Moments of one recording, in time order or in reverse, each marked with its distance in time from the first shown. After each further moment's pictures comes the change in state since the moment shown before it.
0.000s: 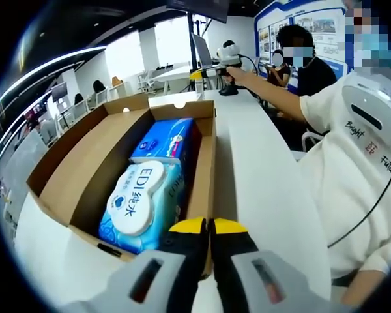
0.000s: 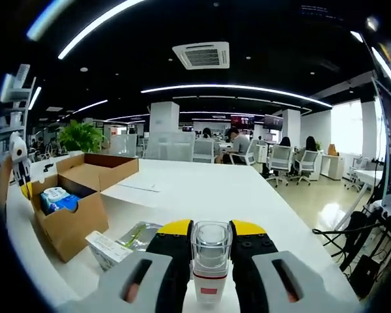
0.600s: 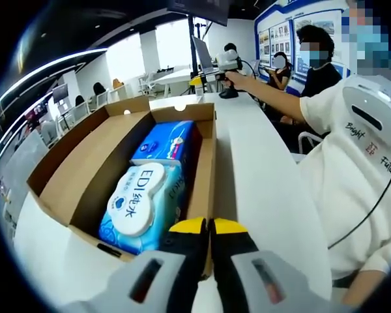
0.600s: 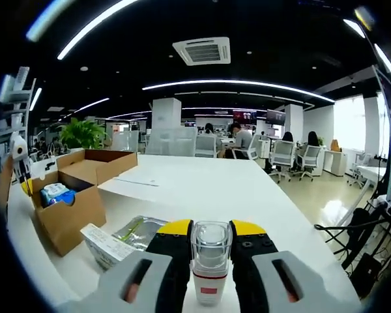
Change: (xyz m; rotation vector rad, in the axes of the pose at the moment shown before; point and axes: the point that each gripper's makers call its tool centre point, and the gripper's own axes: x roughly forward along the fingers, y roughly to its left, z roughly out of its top) left arm -0.001 0.000 0.002 -0.001 -0.021 0.000; right arm 0.004 -0.005 -0.010 -0.007 0.022 0.012
